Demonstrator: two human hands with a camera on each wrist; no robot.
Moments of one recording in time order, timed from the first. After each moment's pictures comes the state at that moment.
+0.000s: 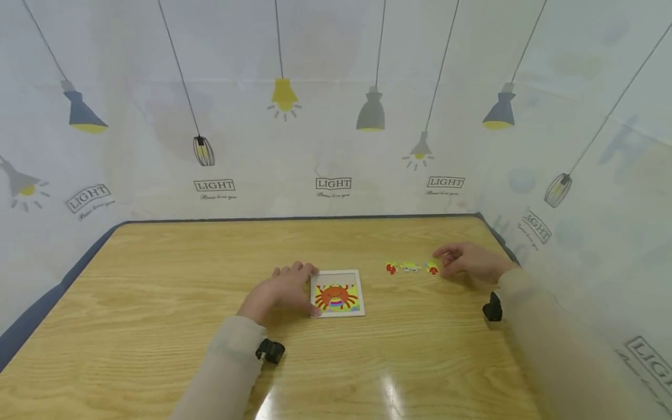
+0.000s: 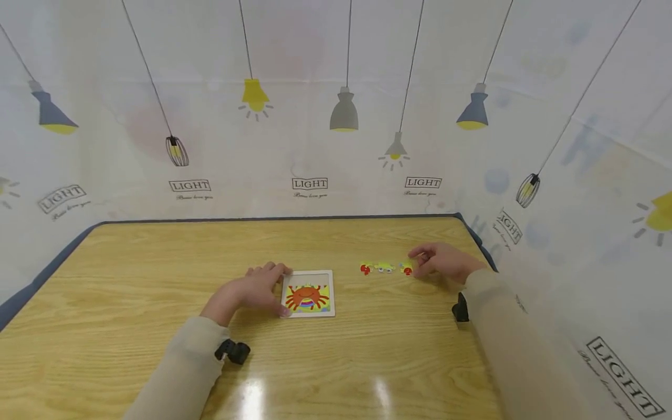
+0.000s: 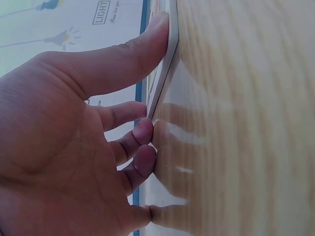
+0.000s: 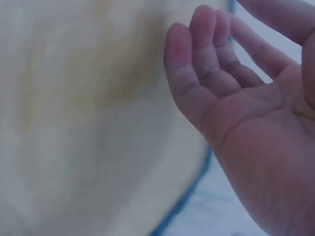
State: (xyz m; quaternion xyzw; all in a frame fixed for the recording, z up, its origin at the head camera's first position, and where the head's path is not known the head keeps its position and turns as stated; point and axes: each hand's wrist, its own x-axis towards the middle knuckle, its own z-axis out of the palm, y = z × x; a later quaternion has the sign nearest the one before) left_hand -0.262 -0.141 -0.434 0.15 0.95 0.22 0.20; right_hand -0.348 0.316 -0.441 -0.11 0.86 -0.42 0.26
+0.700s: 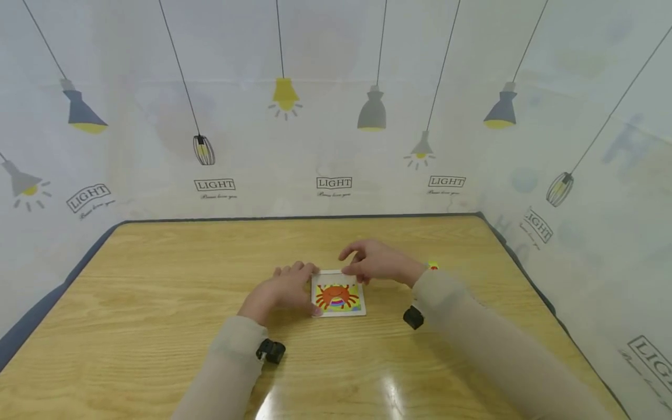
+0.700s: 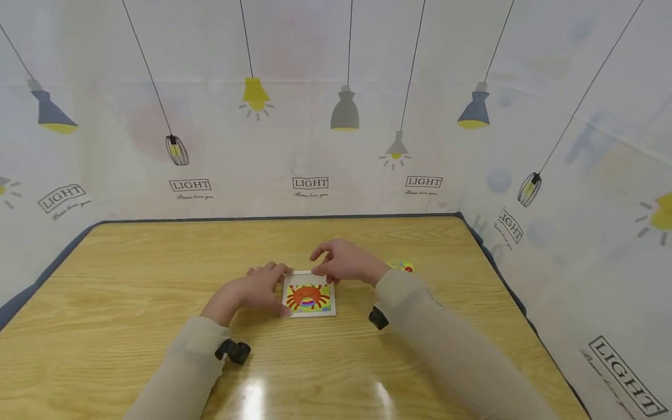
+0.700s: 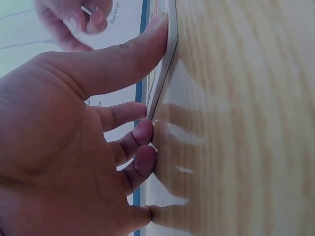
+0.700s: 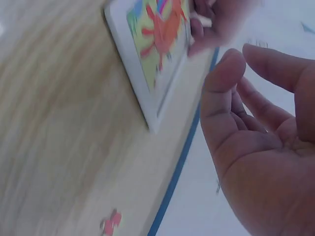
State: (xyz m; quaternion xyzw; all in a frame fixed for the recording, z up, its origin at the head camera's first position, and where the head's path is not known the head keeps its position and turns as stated) left_hand -0.266 -0.141 -0.439 0.15 0.95 0.21 0.20; right_hand -0.306 0.105 -0.398 -0.19 0.86 -0.39 0.27
